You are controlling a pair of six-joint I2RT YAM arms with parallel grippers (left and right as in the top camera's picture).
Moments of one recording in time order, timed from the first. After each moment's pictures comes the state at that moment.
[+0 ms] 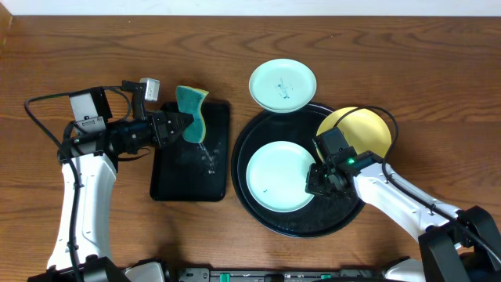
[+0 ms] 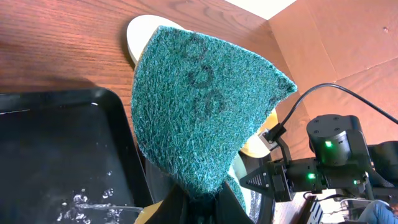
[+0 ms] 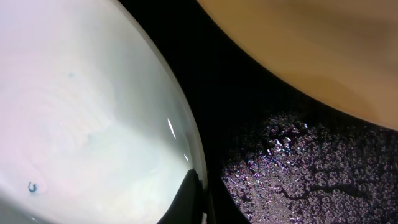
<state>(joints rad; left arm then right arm) 0.25 1.37 0.97 -0.61 1.05 0.07 0.48 1.54 0.74 -0.58 -0.16 0.72</state>
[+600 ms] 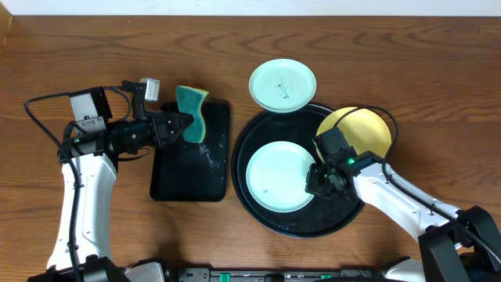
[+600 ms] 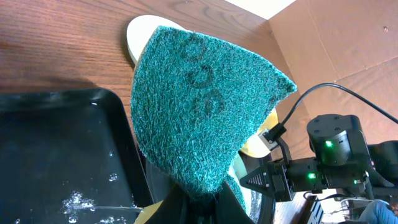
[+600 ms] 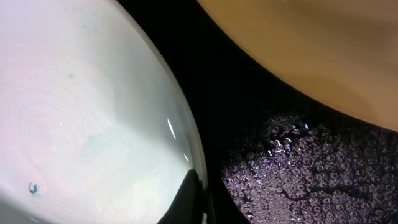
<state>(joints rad) 0.25 1.37 0.97 -0.61 1.05 0.07 0.48 1.54 0.74 -0.57 -0.16 0.72</state>
